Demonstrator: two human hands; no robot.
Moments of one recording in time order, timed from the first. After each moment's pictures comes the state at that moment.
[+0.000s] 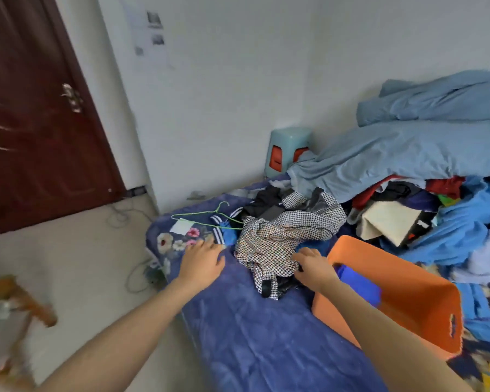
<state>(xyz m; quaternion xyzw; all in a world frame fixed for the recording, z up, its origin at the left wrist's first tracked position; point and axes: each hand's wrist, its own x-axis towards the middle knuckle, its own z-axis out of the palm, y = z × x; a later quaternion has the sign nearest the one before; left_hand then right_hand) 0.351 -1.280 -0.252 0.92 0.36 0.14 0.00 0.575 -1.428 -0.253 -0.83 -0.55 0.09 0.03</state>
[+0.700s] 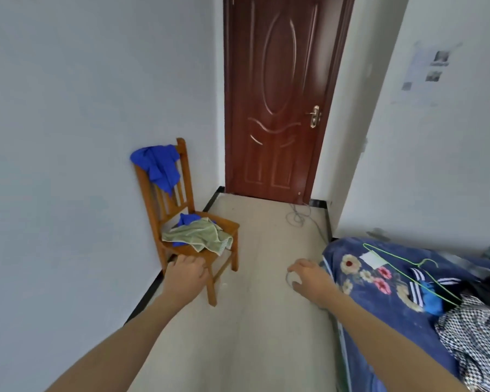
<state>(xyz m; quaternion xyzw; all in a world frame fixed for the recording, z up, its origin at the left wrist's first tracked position) -0.169 -1.360 -0.247 0.63 0.77 0.14 -0.03 0.114 -1.276 -0.243 -0.51 -0.85 0.08 0.00</state>
